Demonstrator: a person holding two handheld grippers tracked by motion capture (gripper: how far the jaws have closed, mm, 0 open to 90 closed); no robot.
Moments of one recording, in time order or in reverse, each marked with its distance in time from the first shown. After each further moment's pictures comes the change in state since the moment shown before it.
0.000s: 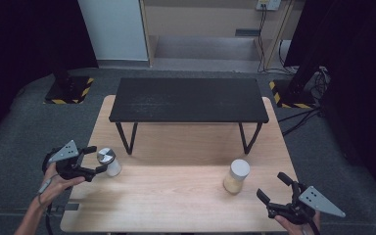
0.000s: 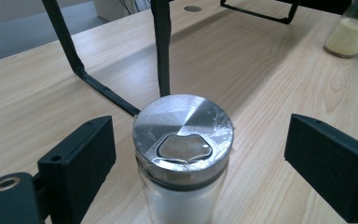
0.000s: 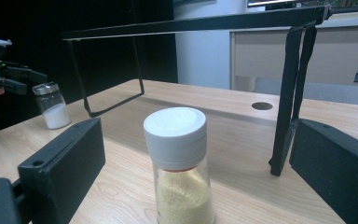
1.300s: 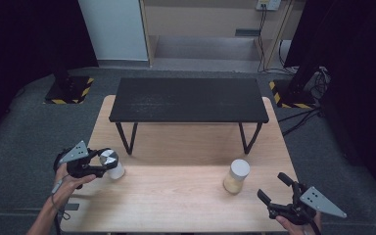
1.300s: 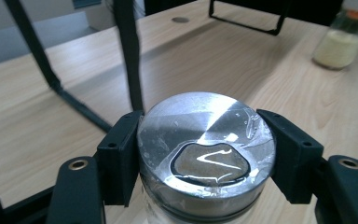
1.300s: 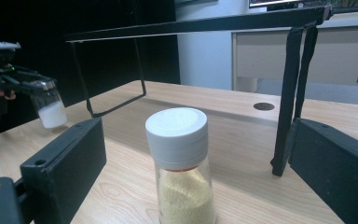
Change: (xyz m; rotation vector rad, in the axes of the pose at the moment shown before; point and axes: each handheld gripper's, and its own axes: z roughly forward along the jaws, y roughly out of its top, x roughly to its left) left arm -0.012 0.009 0.018 -0.050 -0.062 0.011; right arm -0.002 -0.001 -0.001 -0.004 0.011 0.007
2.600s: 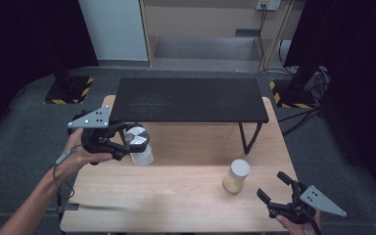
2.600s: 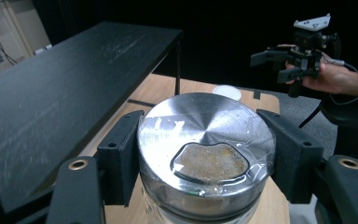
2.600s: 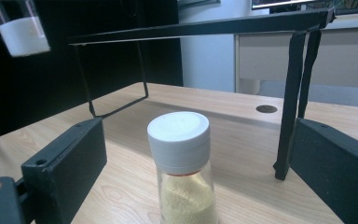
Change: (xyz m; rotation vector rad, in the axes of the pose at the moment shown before) left arm -0.032 0.194 0.022 -0.019 -0.301 0.153; right arm -0.002 0.001 0.001 -0.008 0.010 0.003
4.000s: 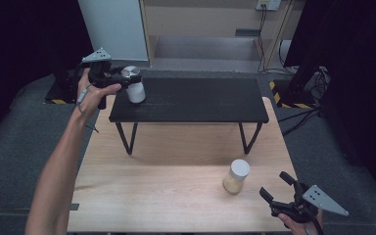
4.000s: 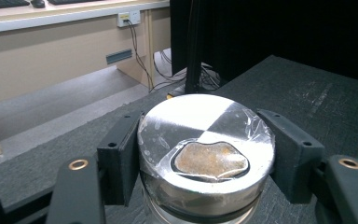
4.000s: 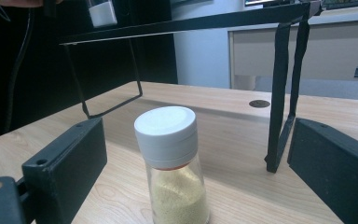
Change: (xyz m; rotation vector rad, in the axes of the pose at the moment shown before) left arm 0.105 0.013 0.020 -0.062 0.419 -0.180; right arm -0.006 -0.003 -0.002 0.008 -0.021 0.024
